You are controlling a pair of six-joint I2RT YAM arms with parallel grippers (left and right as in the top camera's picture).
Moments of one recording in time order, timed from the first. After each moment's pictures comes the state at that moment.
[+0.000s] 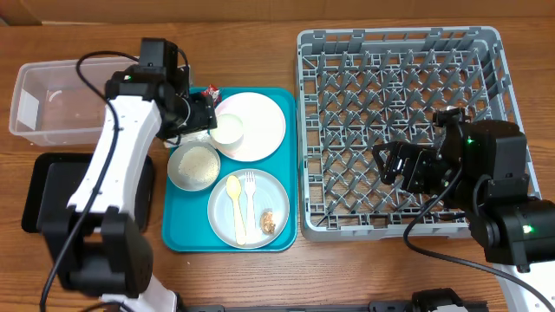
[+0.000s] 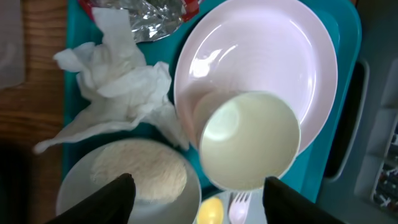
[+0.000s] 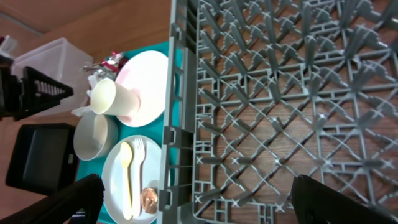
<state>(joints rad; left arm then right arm) -0.06 1.79 1.53 -1.02 0.18 -0.27 0.12 0.98 1.17 -1.00 -0.29 0.35</state>
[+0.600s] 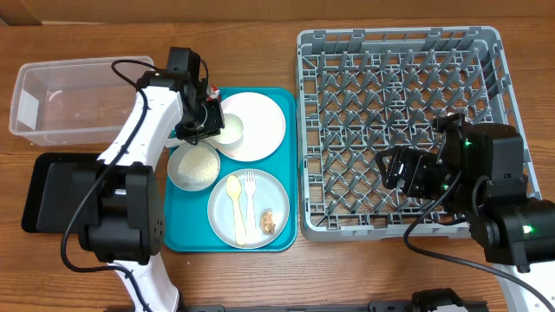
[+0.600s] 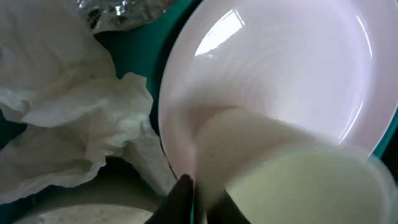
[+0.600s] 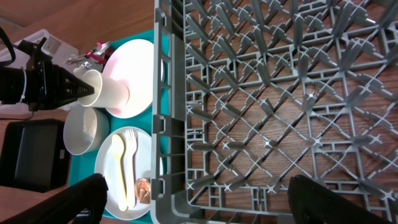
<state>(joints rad) -0.10 1.98 1.53 -0.93 0.19 -0.32 0.12 0.98 1.17 -1.06 -0.27 0.36</state>
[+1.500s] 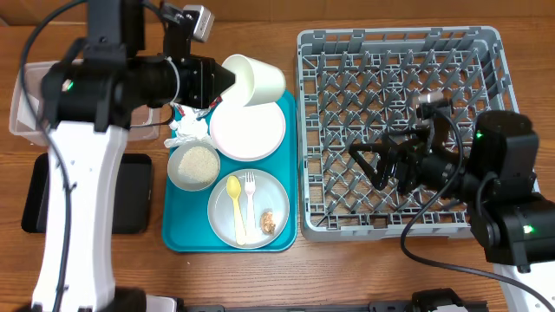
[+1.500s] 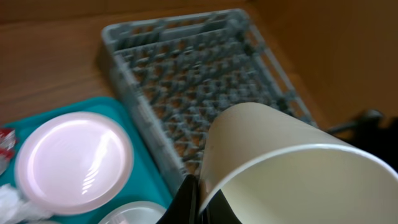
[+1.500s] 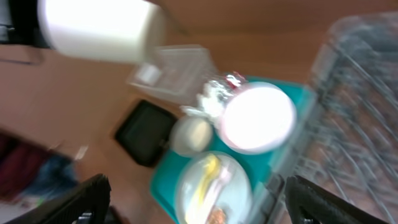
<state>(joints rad) -0.10 1.57 1.94 -1.20 0.72 -0.01 0.12 0.98 1.18 -0.74 -0.77 0.19</state>
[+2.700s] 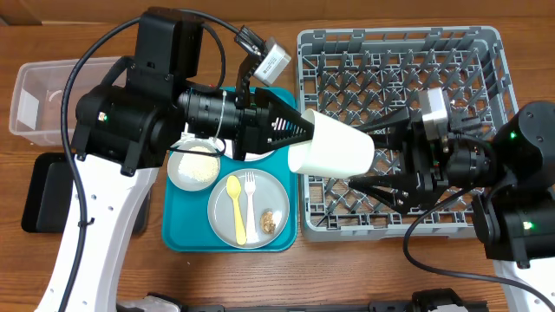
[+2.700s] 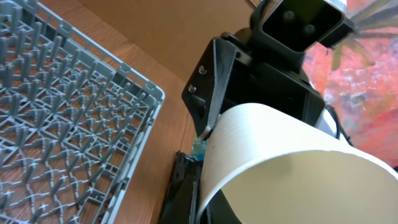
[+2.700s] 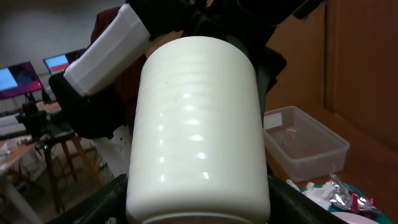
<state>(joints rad) -0.35 1.52 1.94 -1.18 1.18 0.01 0.11 0.99 1.18 -0.21 -1.41 0.15</state>
